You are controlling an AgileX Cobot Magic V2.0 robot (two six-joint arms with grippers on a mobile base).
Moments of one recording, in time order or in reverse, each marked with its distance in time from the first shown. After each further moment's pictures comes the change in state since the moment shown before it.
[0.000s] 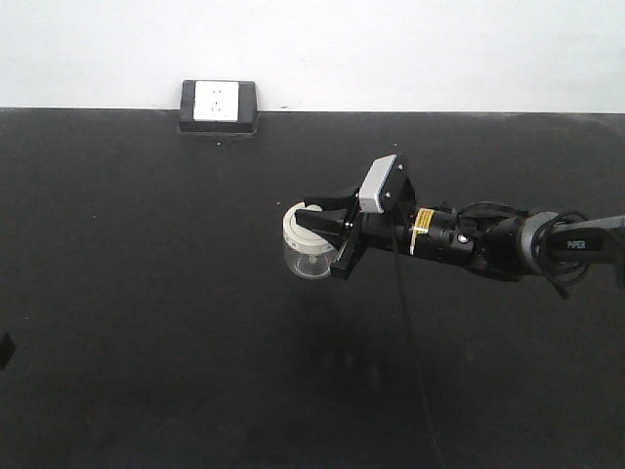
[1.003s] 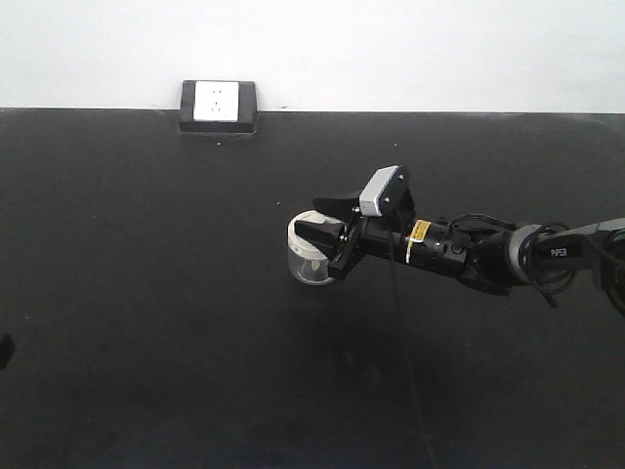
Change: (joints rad) left arm 0.000 0.000 0.000 0.000 0.000 0.000; right arm 0.000 0.060 -0.007 0.091 0.002 0.009
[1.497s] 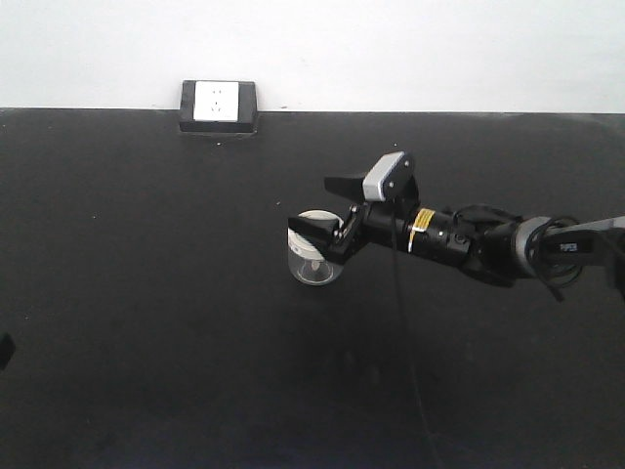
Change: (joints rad) left arm 0.000 0.000 0.000 0.000 0.000 0.000; right arm 0.000 -0.060 0.001 0.024 0.043 0.059
